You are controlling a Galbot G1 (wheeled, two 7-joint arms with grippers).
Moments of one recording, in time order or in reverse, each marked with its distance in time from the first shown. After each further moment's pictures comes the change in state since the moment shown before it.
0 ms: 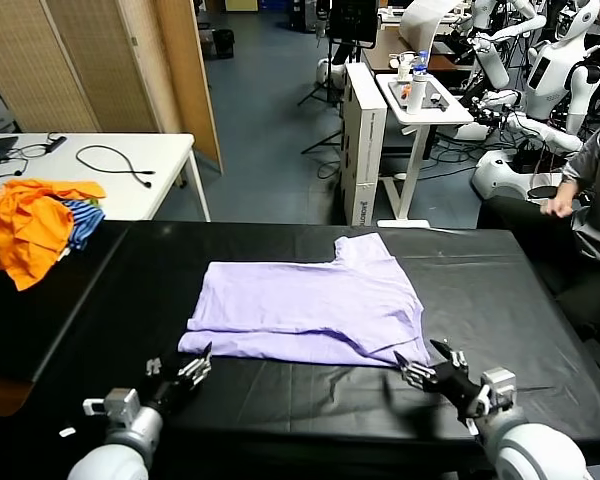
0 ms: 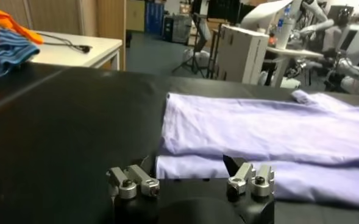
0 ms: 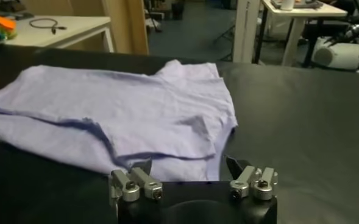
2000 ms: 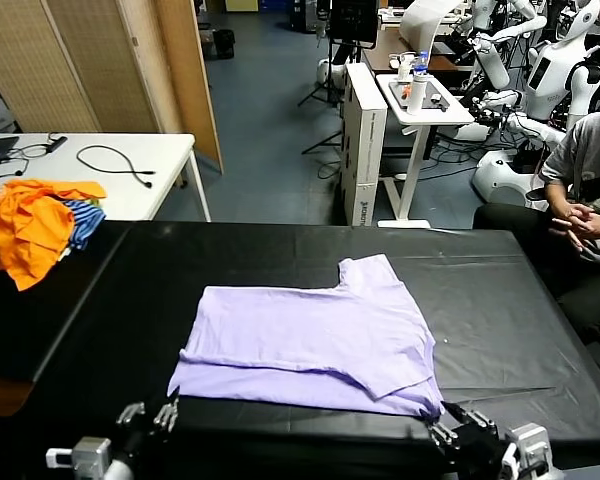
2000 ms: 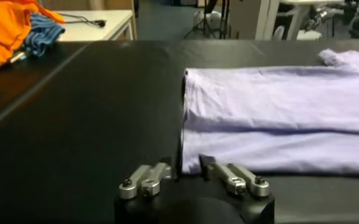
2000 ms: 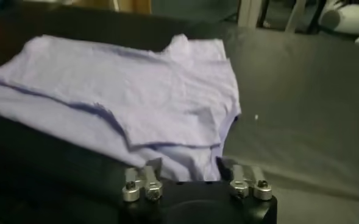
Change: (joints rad) left arm 0.241 0.044 -0.146 -0.200 -0.080 0.091 -0.023; right arm -0.255 -0.013 0.243 0.315 0.104 -0.199 0.033
